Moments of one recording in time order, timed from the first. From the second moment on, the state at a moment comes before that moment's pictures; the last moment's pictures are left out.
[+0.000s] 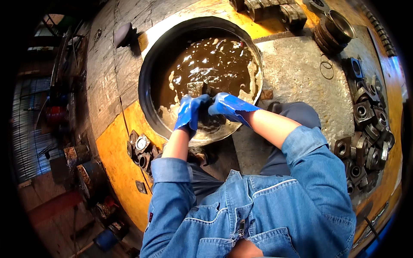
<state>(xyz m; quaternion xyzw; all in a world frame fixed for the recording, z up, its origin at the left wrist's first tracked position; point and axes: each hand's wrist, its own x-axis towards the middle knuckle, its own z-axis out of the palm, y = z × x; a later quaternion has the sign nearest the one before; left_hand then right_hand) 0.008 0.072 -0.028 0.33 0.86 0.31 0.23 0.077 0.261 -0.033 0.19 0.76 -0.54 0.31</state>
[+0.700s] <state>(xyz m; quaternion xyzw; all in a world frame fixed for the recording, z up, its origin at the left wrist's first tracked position) 0.011 0.022 -0.047 -0.06 0.70 0.59 0.40 0.094 0.247 0.023 0.08 0.68 -0.67 0.28</state>
